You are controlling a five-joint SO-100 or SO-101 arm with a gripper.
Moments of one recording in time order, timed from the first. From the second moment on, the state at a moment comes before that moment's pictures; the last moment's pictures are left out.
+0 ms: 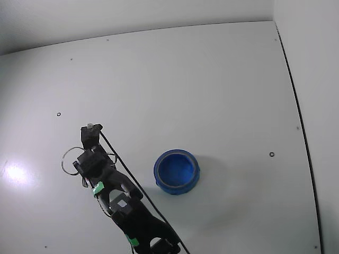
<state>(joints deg) -38.6 77.9 89.6 59.3 -43.5</state>
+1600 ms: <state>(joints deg) -6.4 113.8 118.7 58.5 -33.9</state>
